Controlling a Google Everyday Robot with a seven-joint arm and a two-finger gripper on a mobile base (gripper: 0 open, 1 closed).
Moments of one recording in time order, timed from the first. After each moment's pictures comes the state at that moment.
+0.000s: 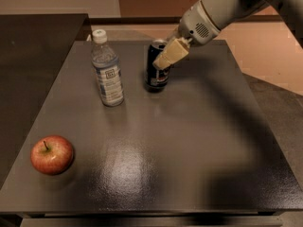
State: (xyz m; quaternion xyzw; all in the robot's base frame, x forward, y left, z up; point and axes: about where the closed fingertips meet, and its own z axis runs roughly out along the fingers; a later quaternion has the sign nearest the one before) arm 0.598 -0.043 0.930 -0.58 0.73 0.24 0.28
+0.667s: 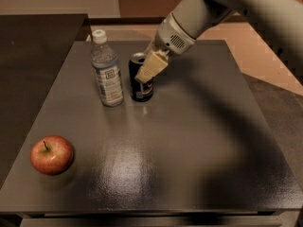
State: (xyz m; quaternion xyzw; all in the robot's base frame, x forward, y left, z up) arm 0.577 0.010 0.904 -0.63 0.70 0.24 0.24
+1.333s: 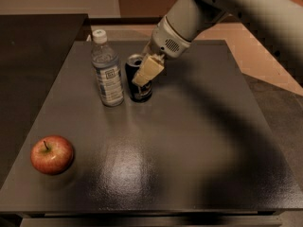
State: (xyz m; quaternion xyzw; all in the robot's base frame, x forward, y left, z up) arm 0.572 0.018 0.897 -0.63 0.70 0.22 0.23
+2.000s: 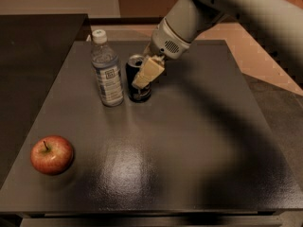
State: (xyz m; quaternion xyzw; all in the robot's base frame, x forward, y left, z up) arm 0.571 0.019 0.896 -0.64 0.70 0.22 0.23
